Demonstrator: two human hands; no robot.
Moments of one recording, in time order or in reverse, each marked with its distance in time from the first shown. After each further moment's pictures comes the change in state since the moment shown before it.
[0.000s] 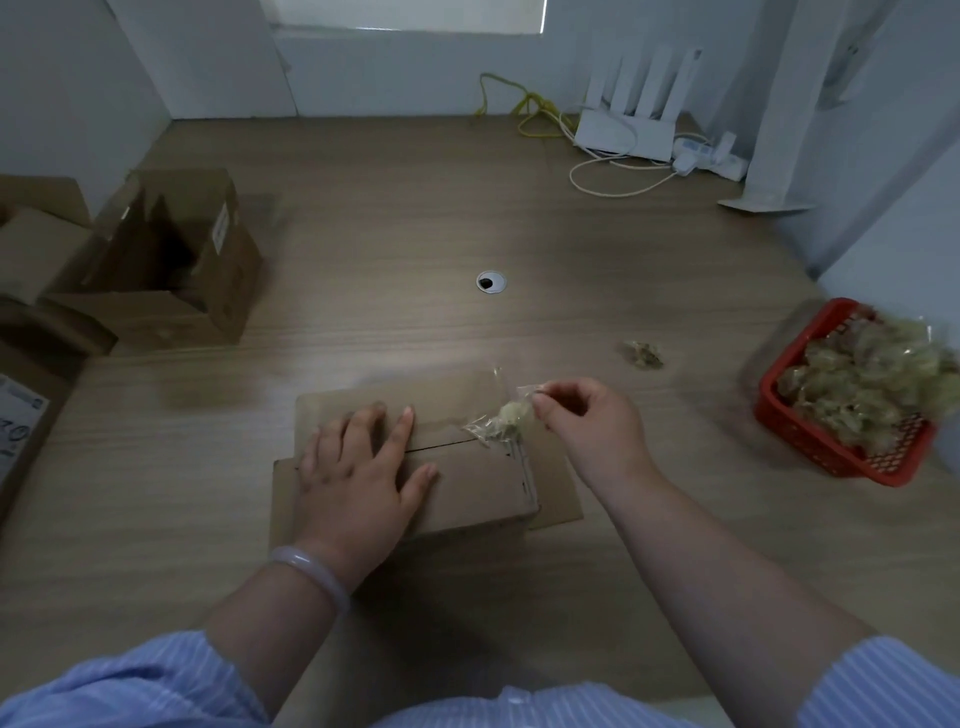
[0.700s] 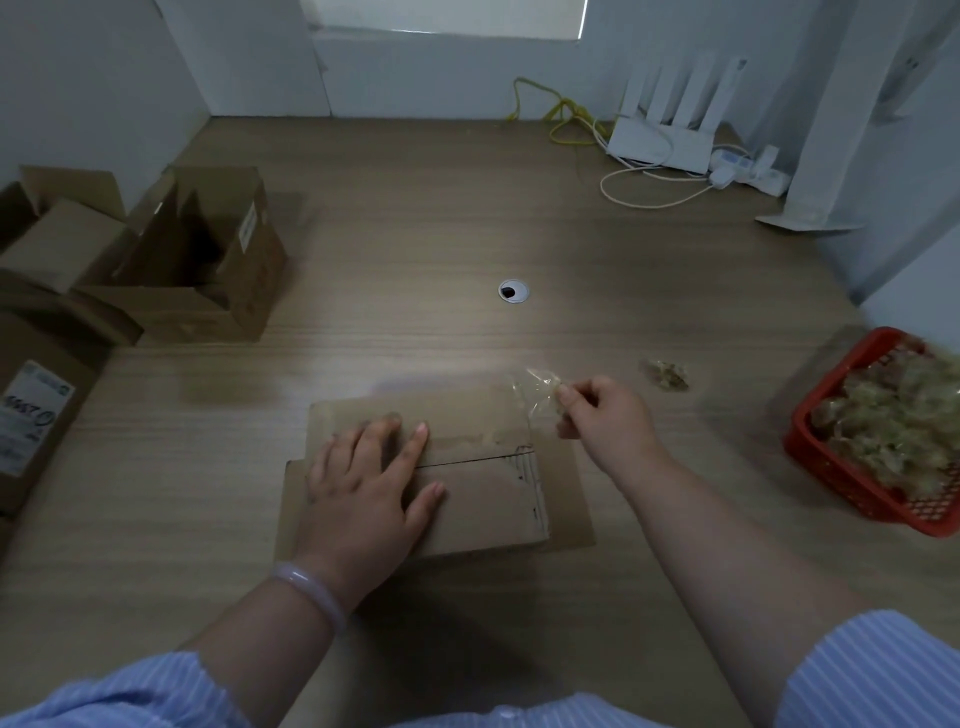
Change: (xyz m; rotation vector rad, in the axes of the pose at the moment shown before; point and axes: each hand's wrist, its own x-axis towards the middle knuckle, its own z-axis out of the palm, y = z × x) left_hand 0.000 -0.002 -0.005 -0.020 -0.072 0.023; right_hand 0.047 0.003 0.002 -0.195 -0.109 0.006
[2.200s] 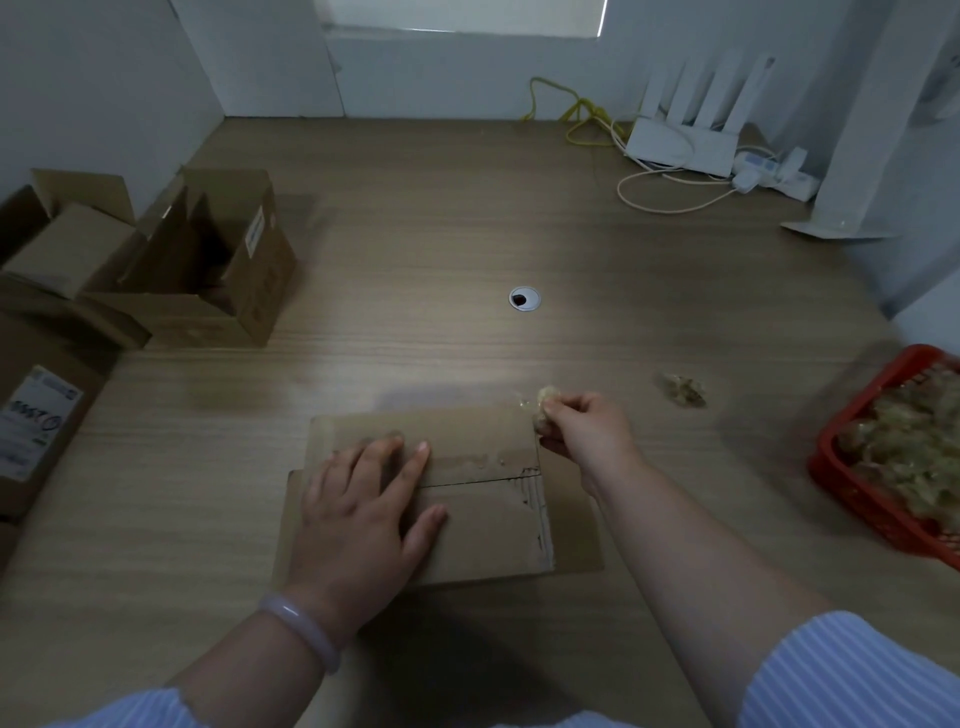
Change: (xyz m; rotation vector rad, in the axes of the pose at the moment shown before) left_hand 0.000 0.001 -0.006 -0.029 -0.039 0.004; right_hand 0.027 -0.003 0.031 0.477 -0.005 0.348
